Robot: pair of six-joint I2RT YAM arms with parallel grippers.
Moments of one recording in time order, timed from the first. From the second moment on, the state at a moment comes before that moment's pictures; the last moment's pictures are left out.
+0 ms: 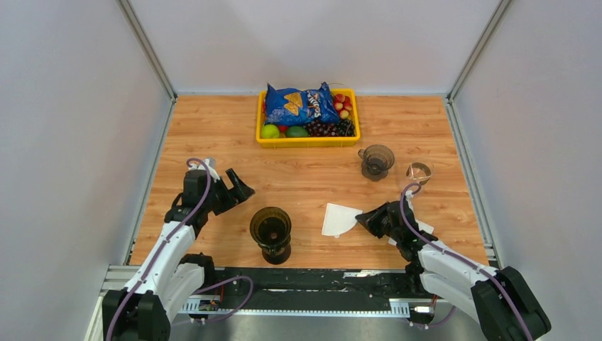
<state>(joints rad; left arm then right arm) -0.11 0.84 0.44 -0.29 0.28 -0.63 0.46 0.91 0.07 0.19 -0.03 1.29</state>
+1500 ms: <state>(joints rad) -1.05 1.32 1.11 -0.25 -0.24 -0.36 0.59 0.79 0.51 -0.03 0.13 1.39</state>
